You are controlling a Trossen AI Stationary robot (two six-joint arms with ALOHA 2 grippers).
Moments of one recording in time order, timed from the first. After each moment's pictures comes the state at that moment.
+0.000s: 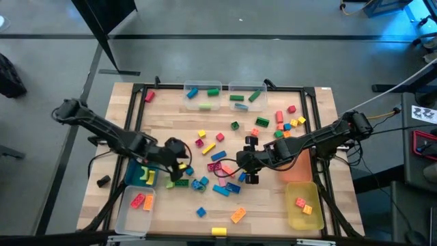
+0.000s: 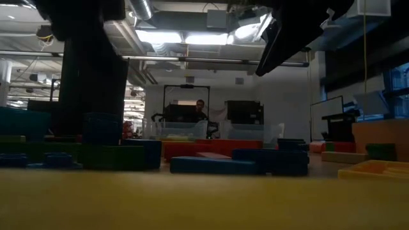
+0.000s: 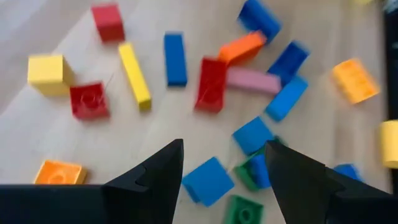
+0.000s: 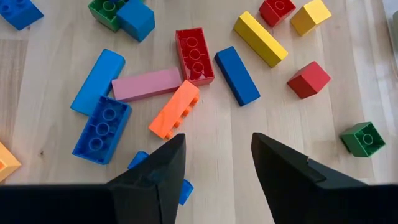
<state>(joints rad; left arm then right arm) -0.38 1.19 0.73 -0.39 -0.31 -0.68 0.31 1.59 1.20 -0.63 0.27 0.20</state>
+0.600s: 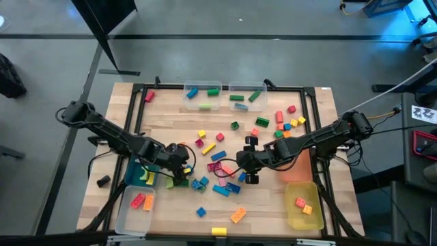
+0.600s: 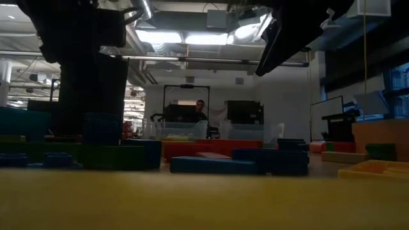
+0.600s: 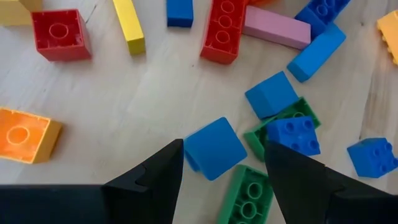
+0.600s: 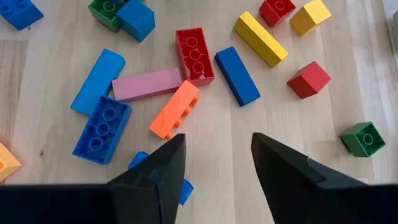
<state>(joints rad) -0.38 1.32 0.73 -0.41 -0.23 -0.78 0.31 1.59 1.20 -0.63 0.27 0.20</state>
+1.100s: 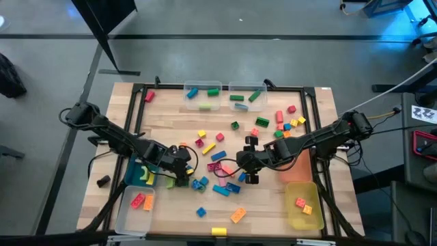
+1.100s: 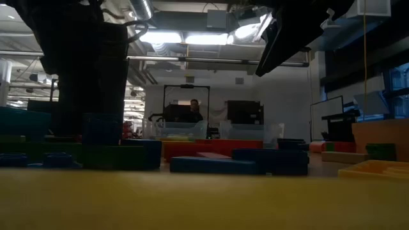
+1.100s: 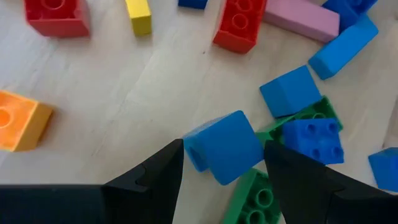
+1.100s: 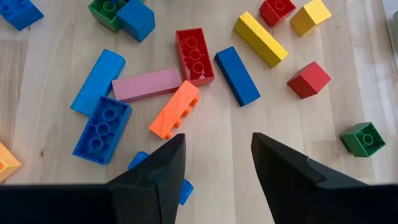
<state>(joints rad) -0.38 1.40 0.73 -0.38 -0.23 -0.85 0.31 1.59 1.20 -0.63 0.27 0.20</state>
